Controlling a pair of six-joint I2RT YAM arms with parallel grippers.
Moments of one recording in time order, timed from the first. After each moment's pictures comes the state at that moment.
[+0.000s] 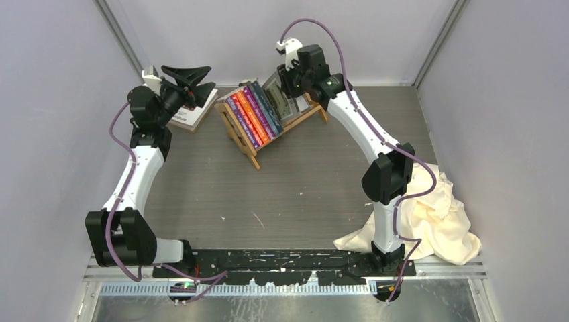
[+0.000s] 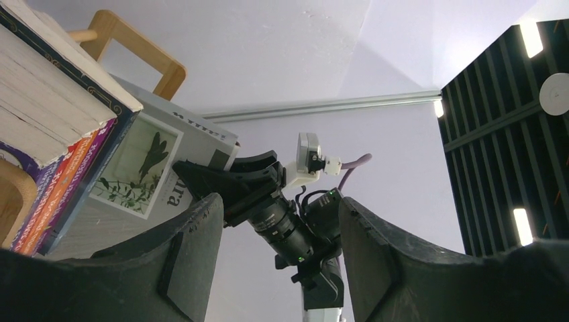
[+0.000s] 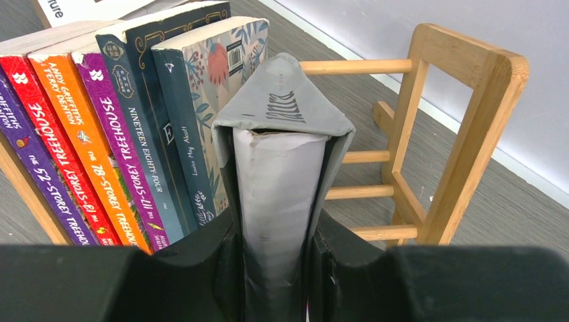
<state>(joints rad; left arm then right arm) 0.03 1.34 1.12 0.35 0.55 -1.55 0.51 2.01 2.11 -0.56 -0.06 -0.11</state>
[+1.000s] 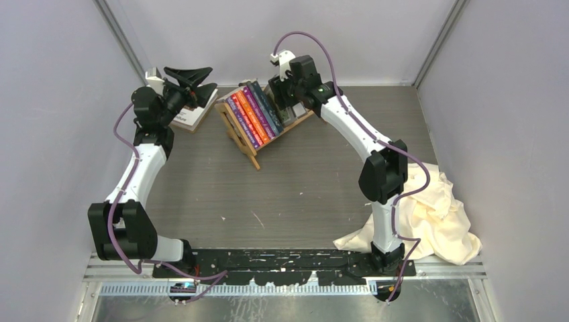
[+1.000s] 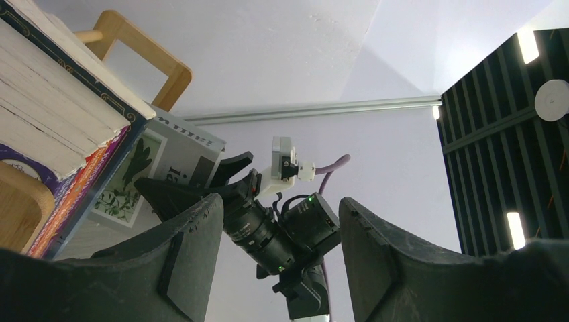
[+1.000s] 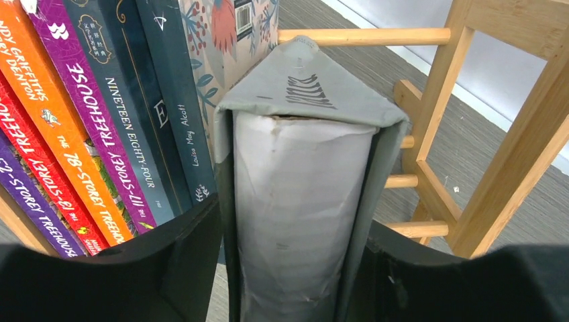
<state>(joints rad) 0.03 1.39 1.11 0.41 0.55 -1.57 0.54 2.04 2.02 -0.51 -0.03 -0.11</state>
